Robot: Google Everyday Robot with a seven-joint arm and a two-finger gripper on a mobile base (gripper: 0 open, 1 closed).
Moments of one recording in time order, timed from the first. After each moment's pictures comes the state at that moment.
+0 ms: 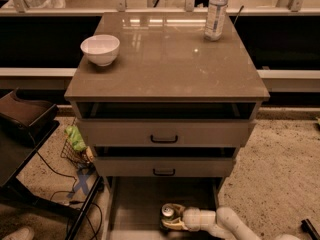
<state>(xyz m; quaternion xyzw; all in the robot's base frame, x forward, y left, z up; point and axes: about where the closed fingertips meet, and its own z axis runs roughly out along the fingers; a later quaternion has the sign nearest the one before) 0.457 -0.035 0.219 -0.44 0.57 0.49 0.49</state>
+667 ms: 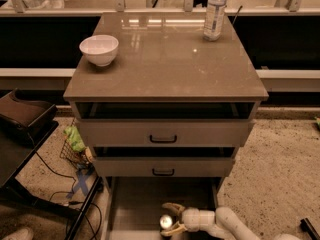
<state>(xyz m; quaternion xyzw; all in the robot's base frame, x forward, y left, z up) 0.455 -0.030 0.218 -0.44 0.57 0.50 0.49</state>
